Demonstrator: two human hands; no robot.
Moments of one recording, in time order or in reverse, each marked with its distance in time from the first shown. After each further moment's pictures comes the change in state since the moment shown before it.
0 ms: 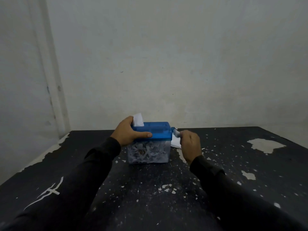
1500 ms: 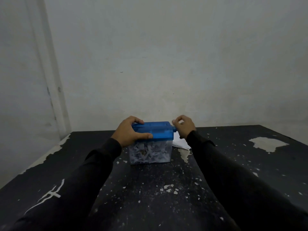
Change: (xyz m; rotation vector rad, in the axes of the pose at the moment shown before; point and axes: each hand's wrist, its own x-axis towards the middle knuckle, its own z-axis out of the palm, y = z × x) left_hand 0.002 -0.003 0.002 -0.004 0.020 0.042; right_hand 0.089 0.011 0.011 -0.197 -0.115 0.245
